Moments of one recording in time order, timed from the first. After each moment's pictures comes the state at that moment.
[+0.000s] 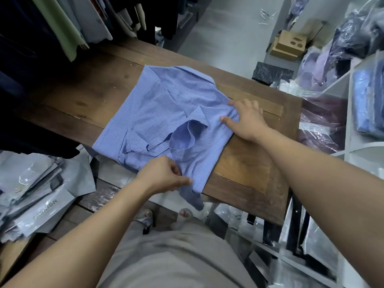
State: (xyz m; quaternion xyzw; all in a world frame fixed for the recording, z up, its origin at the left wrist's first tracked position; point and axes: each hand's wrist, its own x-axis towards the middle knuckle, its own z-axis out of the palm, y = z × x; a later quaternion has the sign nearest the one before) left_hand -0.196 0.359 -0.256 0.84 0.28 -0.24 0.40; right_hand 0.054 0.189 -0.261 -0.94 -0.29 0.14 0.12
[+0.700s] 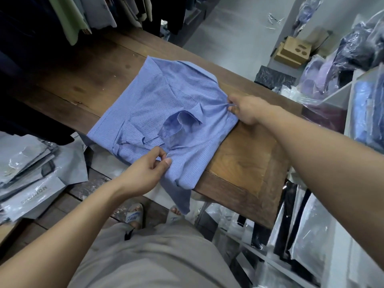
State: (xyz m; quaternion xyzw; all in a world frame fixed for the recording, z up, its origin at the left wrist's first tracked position) left_hand -0.227 0.365 -0.259 0.78 0.24 -0.10 0.56; right_hand 0.098 0.212 -0.234 -0.90 -0.38 0.23 -0.03
